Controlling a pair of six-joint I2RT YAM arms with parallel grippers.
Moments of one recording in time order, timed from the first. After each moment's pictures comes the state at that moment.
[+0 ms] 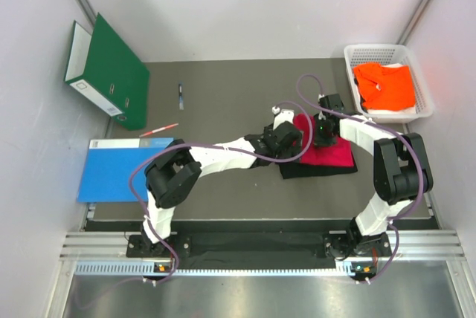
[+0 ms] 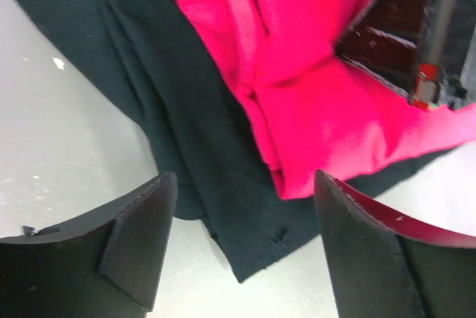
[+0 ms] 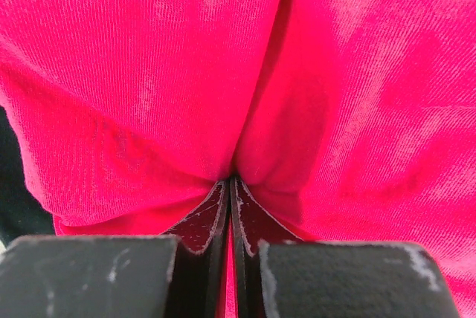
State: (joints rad) left arm -1.00 1.96 1.39 -0.20 -0.30 -0.68; right arm 0.21 1.69 1.02 -0.45 0.01 0.29
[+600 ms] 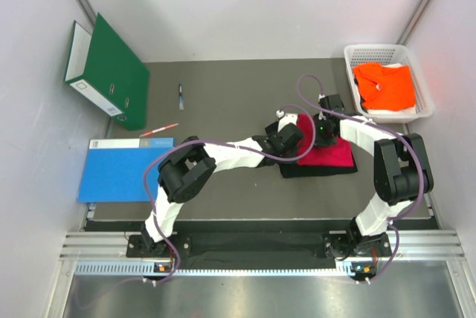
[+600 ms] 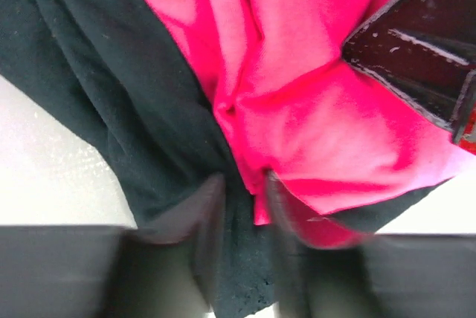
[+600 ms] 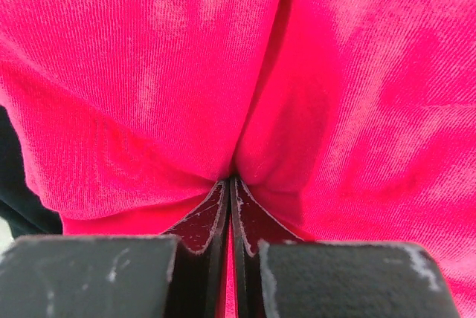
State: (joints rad) left arm -1.00 2.08 1.45 -0.16 -0.22 -0.72; right arm 0.21 1.69 1.01 -0.44 0.01 0.29
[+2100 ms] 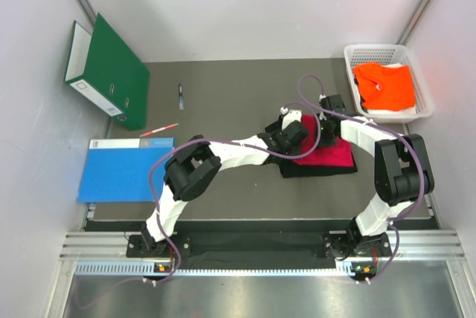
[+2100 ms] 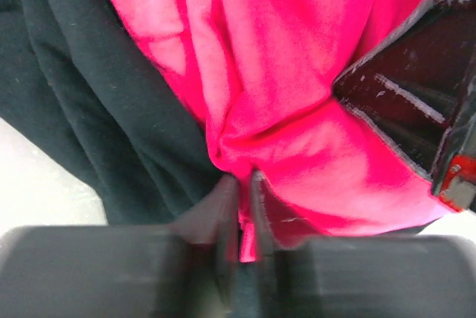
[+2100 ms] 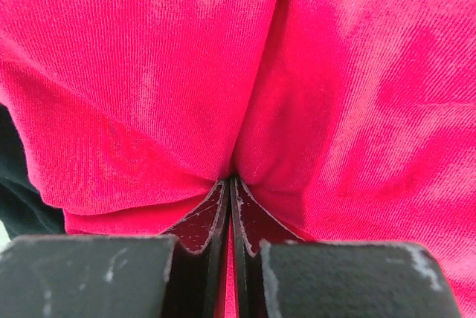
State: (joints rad) left arm -1.00 2.14 1.54 -0.18 -0.28 -0.71; right arm 0.20 1.68 1.00 -0.42 0.00 0.29
